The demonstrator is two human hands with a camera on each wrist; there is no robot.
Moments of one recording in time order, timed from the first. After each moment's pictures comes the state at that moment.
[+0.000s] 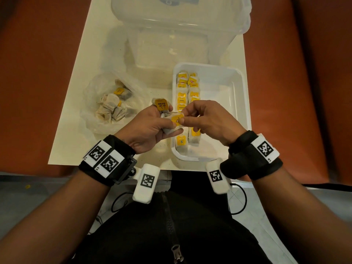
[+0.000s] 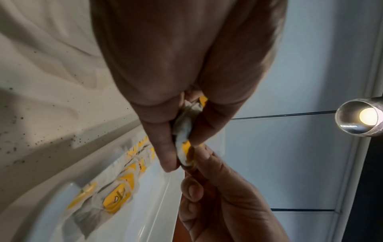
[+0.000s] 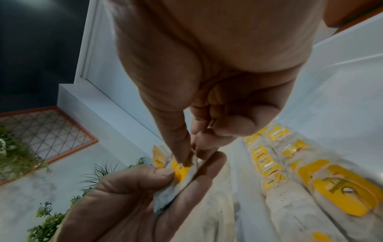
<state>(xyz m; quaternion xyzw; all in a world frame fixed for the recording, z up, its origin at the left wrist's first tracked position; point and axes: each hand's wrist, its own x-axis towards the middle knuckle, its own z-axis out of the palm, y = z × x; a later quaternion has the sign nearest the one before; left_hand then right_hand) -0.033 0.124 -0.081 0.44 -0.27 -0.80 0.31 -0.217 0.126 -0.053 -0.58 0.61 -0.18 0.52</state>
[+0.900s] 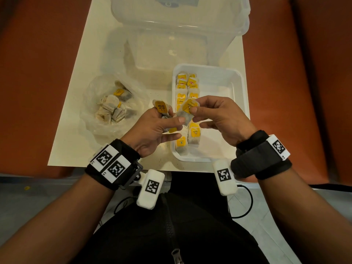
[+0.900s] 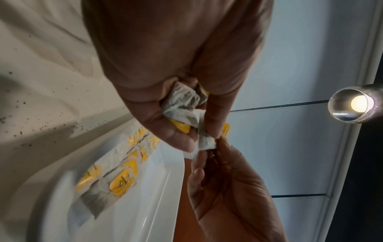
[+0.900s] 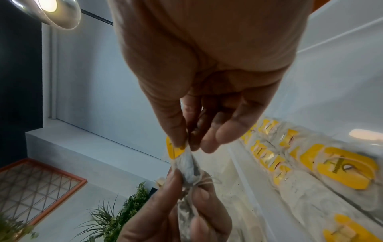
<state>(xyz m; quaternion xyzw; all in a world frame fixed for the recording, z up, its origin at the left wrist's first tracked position) -0.043 0.130 -0.084 0.47 -0.29 -0.77 0.33 -0.234 0.127 -0.049 -0.44 0.61 -0.29 0.60</state>
